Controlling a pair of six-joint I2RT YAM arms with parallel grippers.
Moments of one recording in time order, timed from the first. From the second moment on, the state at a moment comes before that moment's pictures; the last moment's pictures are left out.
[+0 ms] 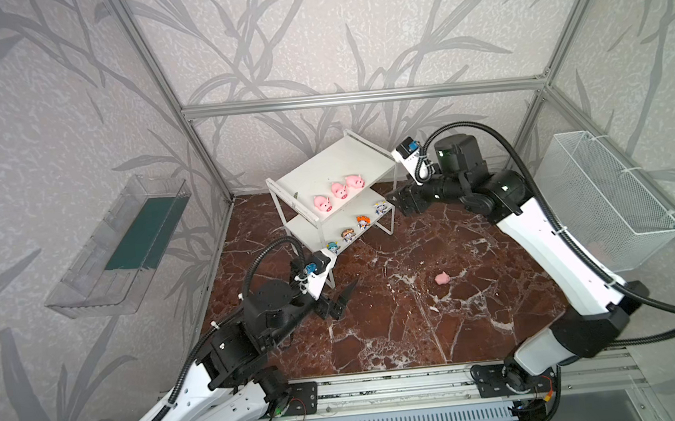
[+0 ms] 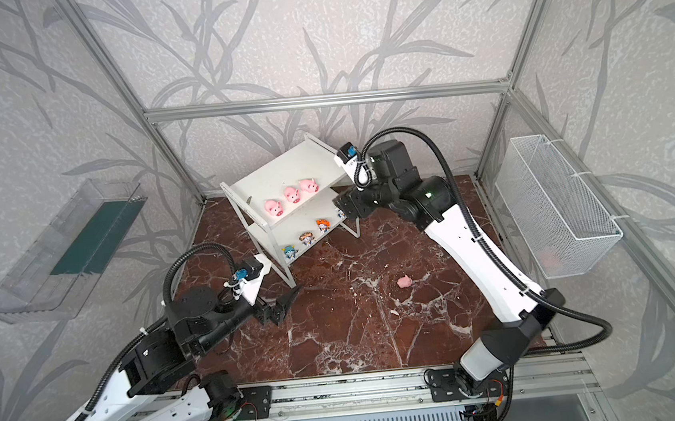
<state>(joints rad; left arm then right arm) -0.88 0.64 0.85 -0.47 -0.17 0.08 0.56 1.45 1.71 -0.81 -0.11 -0.05</state>
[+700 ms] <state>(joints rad) -0.88 0.68 0.84 -0.44 -0.13 0.08 0.25 1.59 0.96 -0.58 0.07 0.26</state>
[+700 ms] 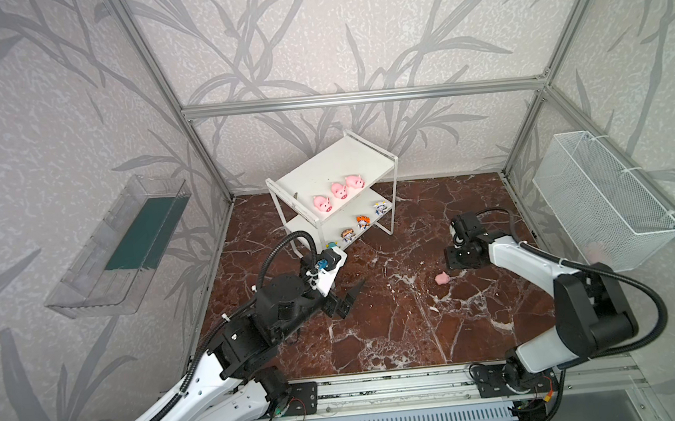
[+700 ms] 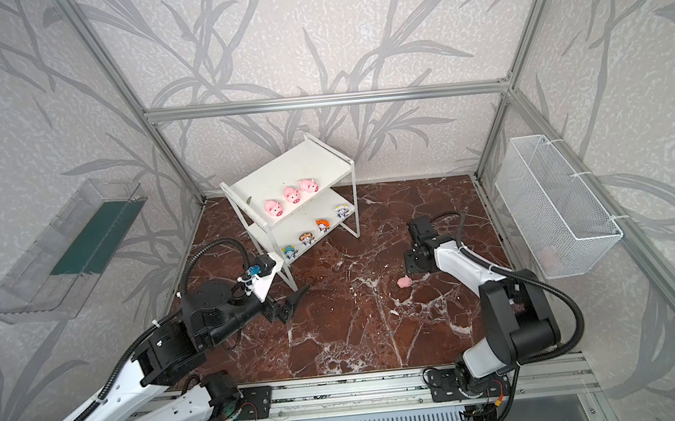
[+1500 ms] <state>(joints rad) -0.88 0.68 0.83 -0.44 -0.12 0.08 0.44 1.57 0.95 -0.75 0.02 0.27</state>
